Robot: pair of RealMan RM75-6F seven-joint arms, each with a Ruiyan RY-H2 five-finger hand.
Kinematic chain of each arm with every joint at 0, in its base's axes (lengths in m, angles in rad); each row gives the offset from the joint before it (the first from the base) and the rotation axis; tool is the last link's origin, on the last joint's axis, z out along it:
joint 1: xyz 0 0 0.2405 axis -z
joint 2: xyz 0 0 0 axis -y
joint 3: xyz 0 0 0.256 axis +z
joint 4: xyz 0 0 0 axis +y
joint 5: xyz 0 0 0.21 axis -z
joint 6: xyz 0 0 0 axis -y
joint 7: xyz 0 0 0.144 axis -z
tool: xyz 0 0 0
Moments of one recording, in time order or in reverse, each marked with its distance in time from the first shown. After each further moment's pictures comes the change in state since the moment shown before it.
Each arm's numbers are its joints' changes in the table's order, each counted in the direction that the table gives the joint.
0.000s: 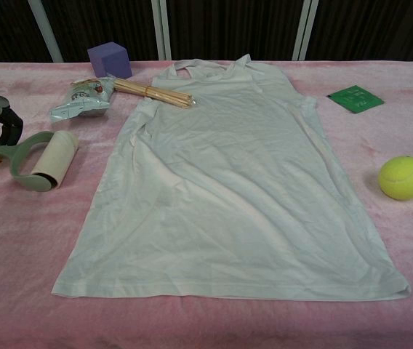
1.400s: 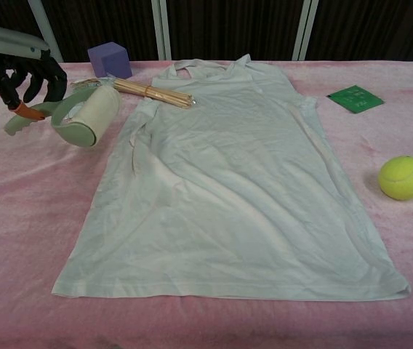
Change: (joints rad) left arm 0.199 -0.213 -0.091 -0.220 0.011 0.244 0.226; right arm -0.001 -0.001 0.004 -0.004 -0.013 0.005 -0.006
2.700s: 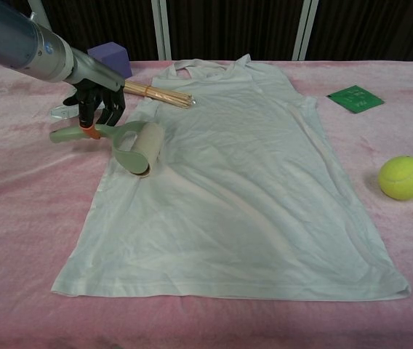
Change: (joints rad) left arm 0.658 0.306 0.488 0.128 0.947 -0.041 -0.396; right arm -0.002 -0.003 0.003 -0.011 -0.021 0.016 -0.019
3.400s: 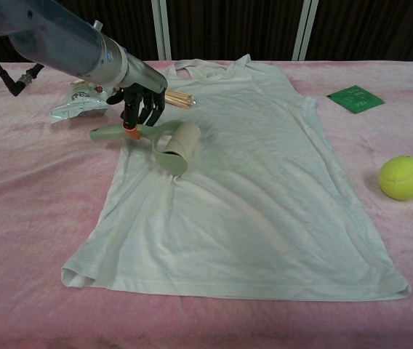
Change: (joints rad) left arm 0.142 0.145 -0.008 0.082 0.197 -0.047 -0.127; right arm 0.000 -0.002 -0.002 -0.003 -0.001 0.003 -0.004
